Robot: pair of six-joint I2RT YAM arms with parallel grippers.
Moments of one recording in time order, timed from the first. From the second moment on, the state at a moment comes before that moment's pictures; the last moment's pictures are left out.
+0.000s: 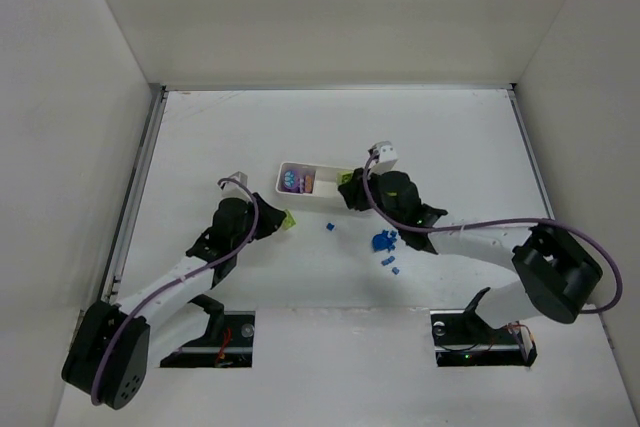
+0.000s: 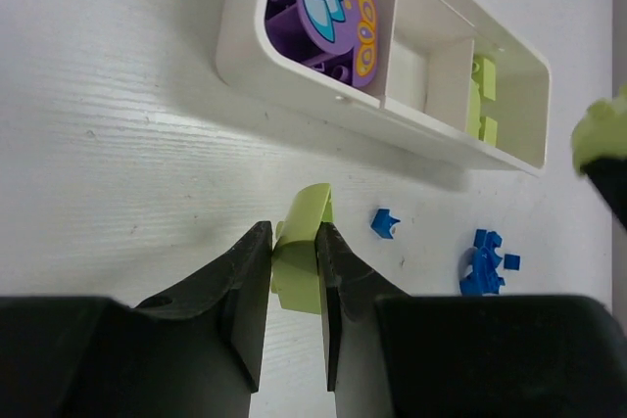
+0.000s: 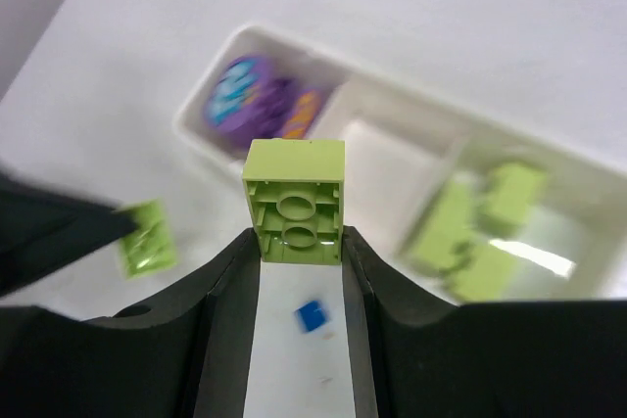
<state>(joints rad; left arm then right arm) -0.44 0.95 0.26 0.20 0.01 -0.78 0.81 1.43 0.67 0.46 0.19 0.44</state>
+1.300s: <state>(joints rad) -0.78 1.64 0.89 0.32 -0.19 -0.60 0.68 1.07 0.49 0.29 0.42 0.49</state>
